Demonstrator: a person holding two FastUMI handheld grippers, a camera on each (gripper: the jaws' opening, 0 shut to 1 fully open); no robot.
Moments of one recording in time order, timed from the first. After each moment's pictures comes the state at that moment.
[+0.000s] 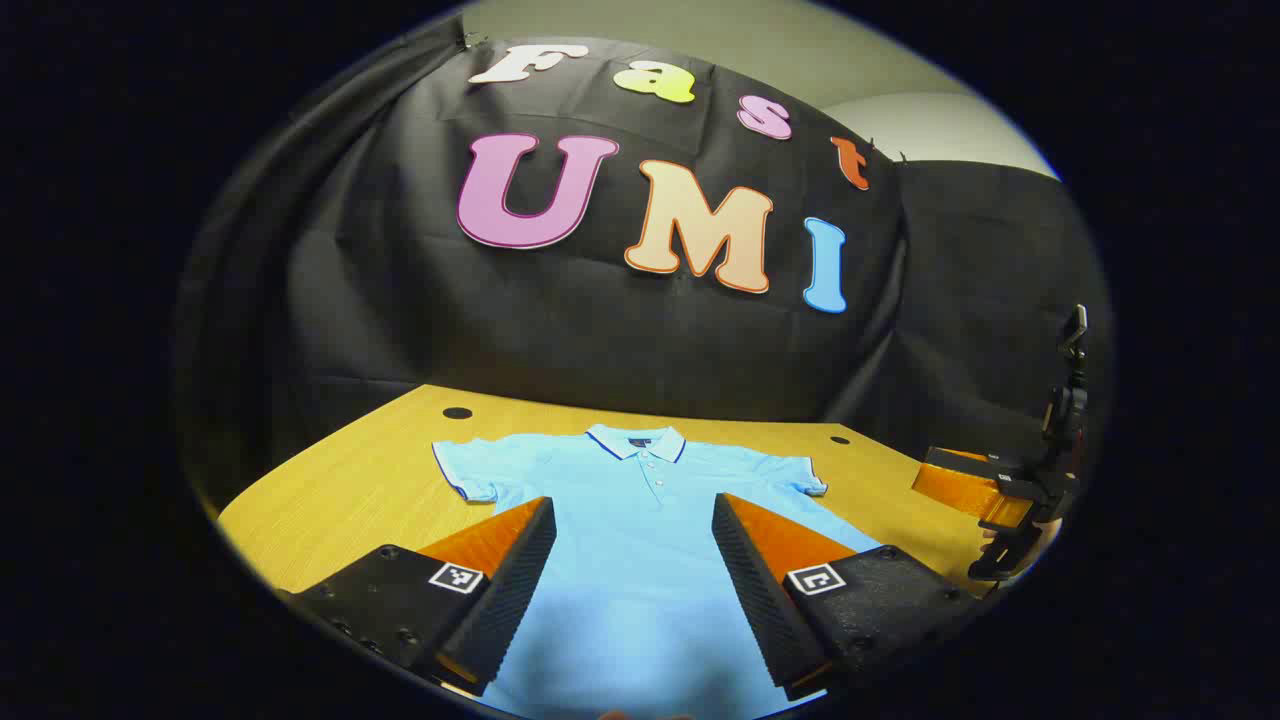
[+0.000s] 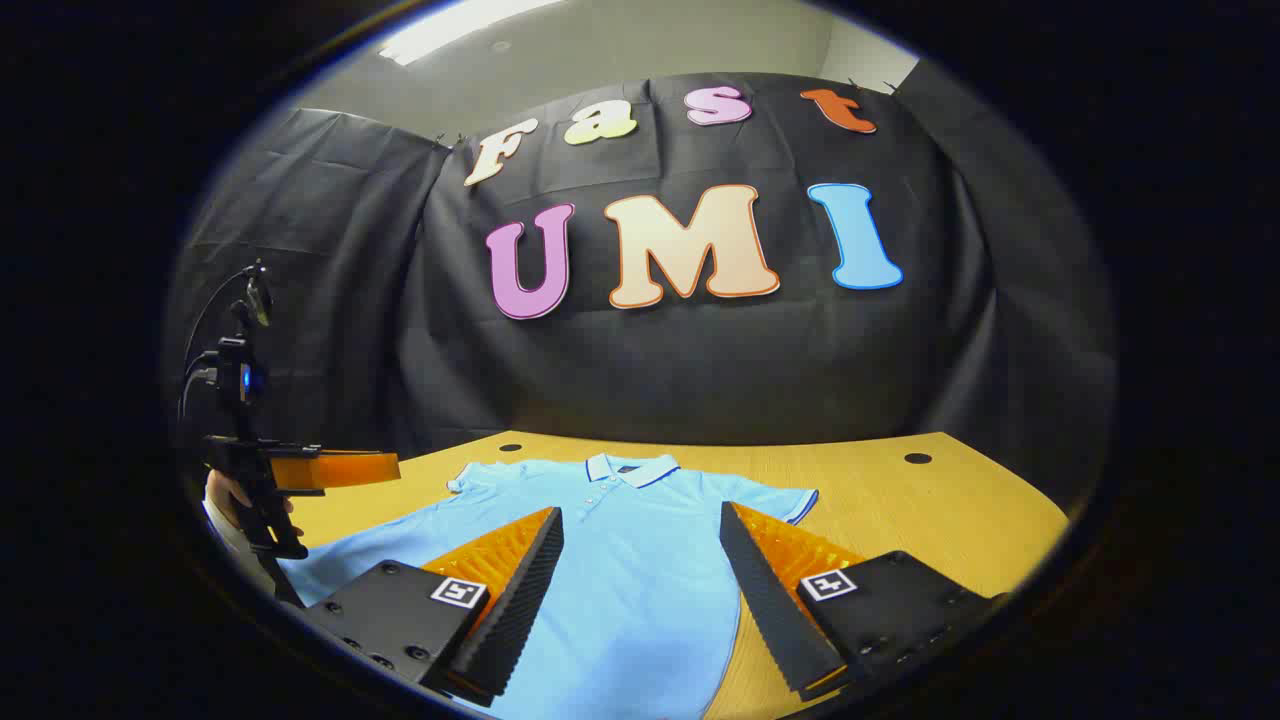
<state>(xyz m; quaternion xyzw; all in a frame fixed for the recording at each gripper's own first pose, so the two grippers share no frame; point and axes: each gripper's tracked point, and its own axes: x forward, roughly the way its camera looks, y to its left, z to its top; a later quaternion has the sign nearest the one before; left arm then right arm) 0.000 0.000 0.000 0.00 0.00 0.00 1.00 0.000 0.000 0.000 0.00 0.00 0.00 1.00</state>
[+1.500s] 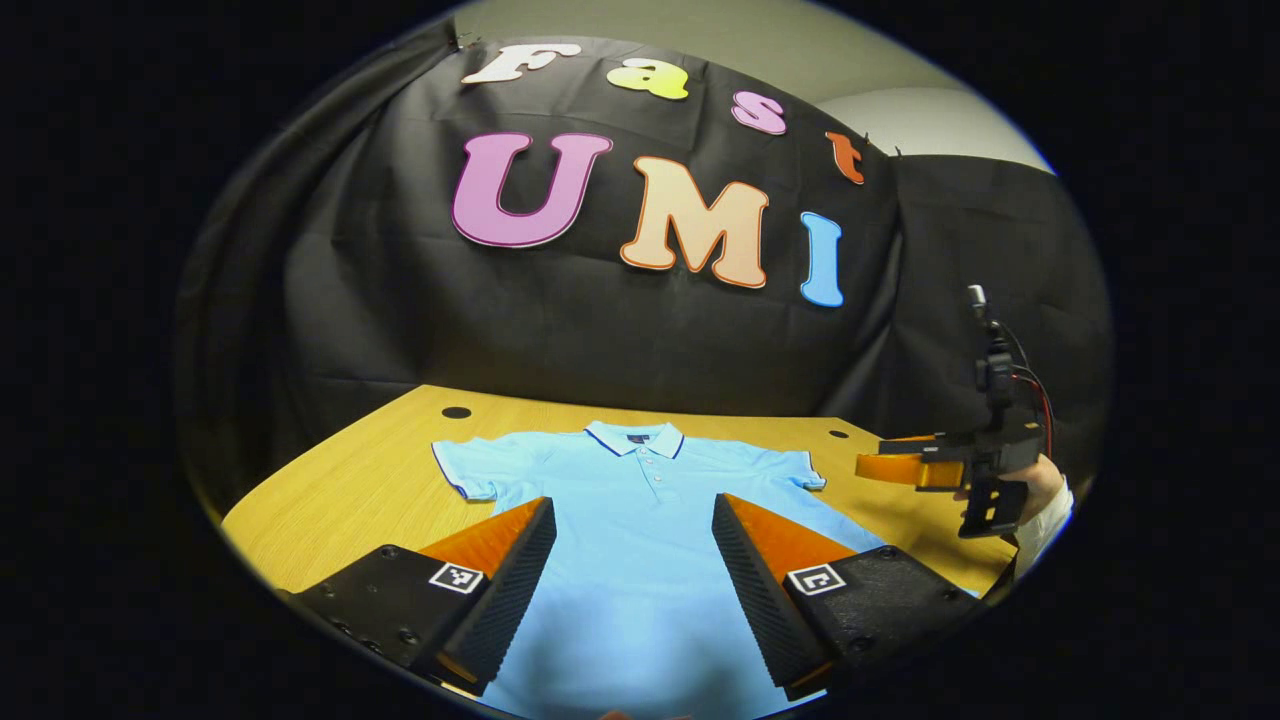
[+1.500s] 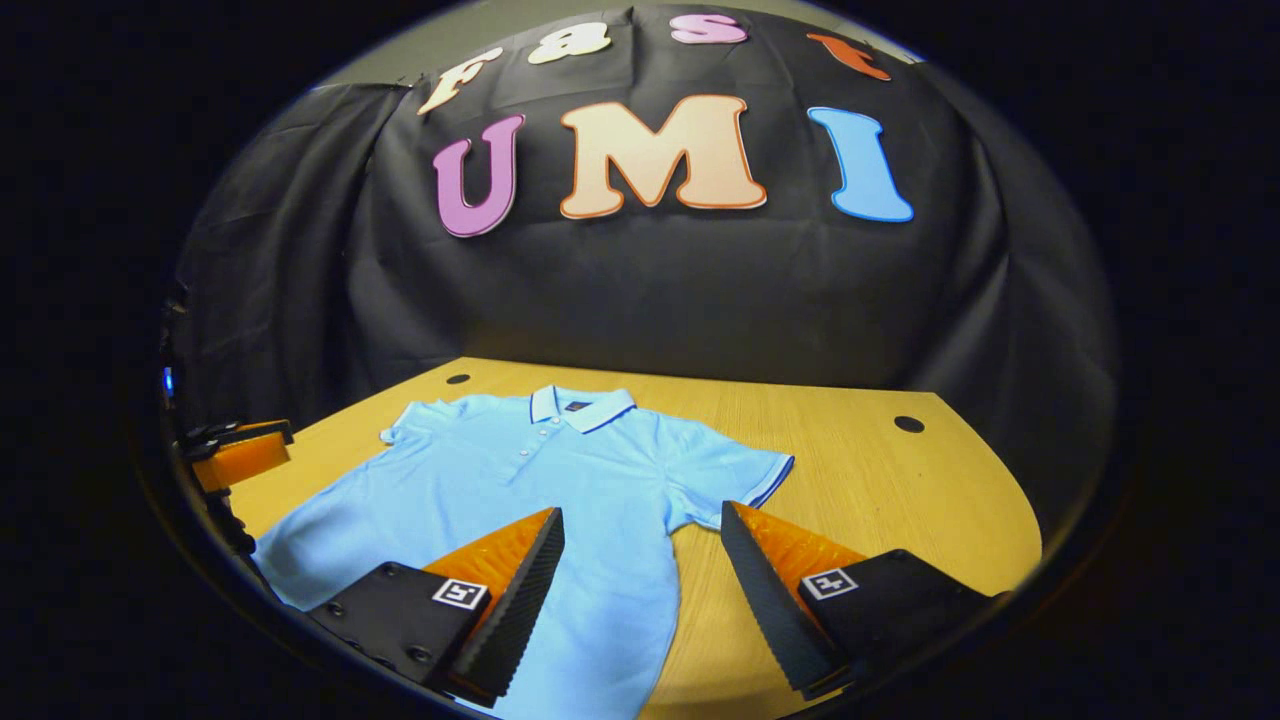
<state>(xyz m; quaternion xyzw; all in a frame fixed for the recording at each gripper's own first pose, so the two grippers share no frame) -0.002 -0.006 -0.001 0.01 0.01 -0.01 1.00 0.092 -0.073 -0.035 -0.03 0.17 -0.05 0.98</state>
